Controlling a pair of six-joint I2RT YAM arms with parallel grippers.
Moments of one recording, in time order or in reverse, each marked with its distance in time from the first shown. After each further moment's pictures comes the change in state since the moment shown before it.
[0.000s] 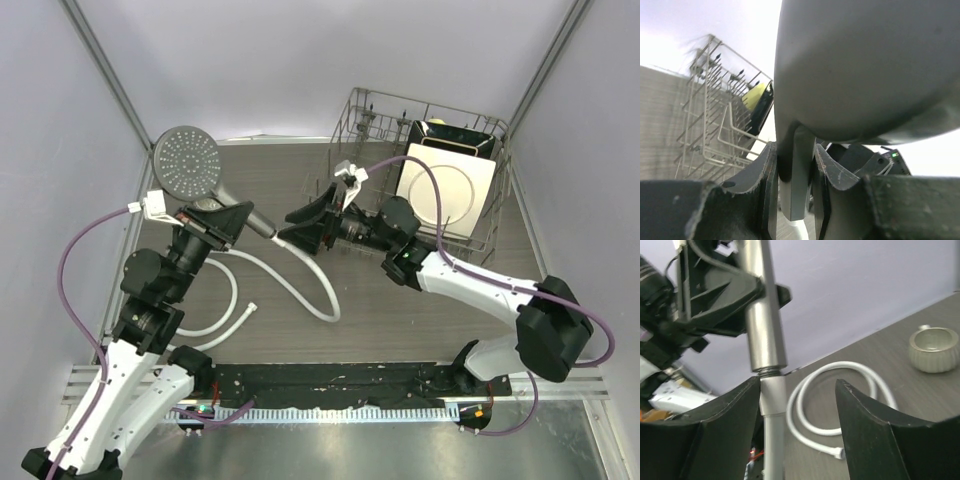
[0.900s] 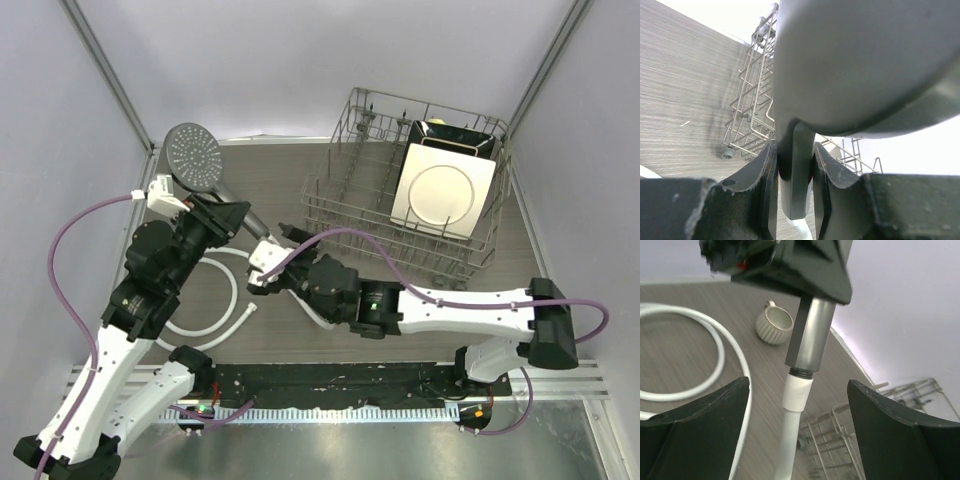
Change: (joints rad) left arm -0.010 0.135 0.233 -0.426 -0.148 0.039; right arm 0.559 0.011 0.257 -0.528 1.076 -1.059
